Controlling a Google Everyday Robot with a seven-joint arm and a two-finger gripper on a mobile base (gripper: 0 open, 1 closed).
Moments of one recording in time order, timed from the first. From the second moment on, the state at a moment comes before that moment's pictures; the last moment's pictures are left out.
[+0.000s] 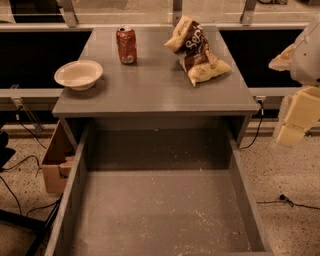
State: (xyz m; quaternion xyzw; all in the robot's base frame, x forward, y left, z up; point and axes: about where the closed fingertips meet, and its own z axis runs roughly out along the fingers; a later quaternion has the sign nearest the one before) arm 0.438 -0.217 0.976 -0.60 0.78 -0.03 0.16
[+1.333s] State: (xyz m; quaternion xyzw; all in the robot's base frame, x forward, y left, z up) arm 0.556 -0.163 0.967 -0.53 0.76 0.04 0.36
